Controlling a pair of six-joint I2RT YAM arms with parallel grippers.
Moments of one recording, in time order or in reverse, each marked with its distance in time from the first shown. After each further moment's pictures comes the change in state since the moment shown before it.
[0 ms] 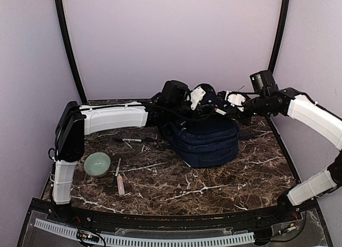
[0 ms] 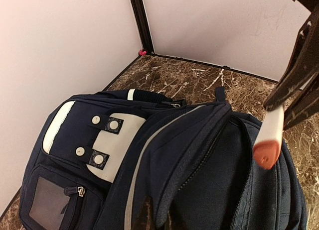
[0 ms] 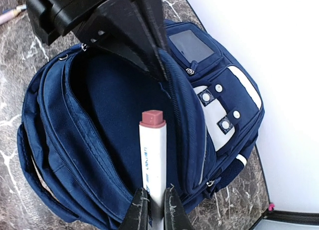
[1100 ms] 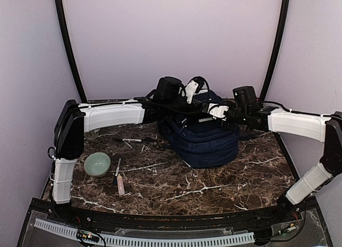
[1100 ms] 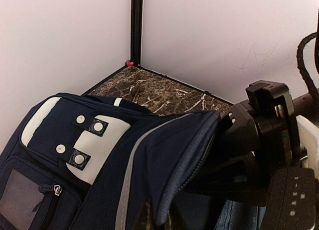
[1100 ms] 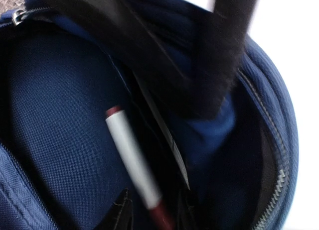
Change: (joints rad) left arm 0.050 0.000 -0.007 0.063 0.158 -0.229; right arm 0.127 0.146 -0.215 0.567 0.282 -0.155
